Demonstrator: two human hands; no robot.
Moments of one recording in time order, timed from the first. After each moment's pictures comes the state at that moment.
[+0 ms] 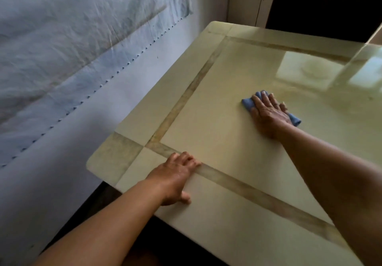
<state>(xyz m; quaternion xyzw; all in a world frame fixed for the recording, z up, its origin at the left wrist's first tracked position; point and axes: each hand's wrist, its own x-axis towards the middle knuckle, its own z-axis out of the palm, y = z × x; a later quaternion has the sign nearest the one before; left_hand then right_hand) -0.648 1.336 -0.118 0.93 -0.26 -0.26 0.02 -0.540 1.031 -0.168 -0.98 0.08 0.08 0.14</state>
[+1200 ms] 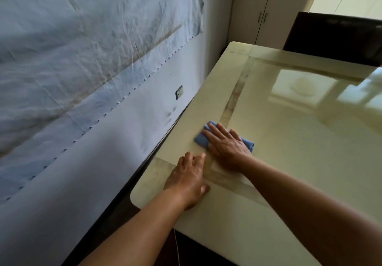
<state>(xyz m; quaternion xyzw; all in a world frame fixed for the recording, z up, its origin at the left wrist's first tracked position) -0.579 1.437 -0.125 0.96 -0.19 -0.17 0.13 -0.520 1.273 -0.164 -0.98 -0.10 0.08 0.12</state>
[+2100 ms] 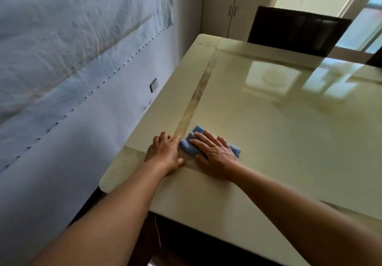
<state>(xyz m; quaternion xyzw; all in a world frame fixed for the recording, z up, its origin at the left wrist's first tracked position) -0.563 1.403 -0.123 0.97 -0.14 -0.17 0.09 -0.597 1.232 -0.172 -0.98 -0.09 0.07 0.17</state>
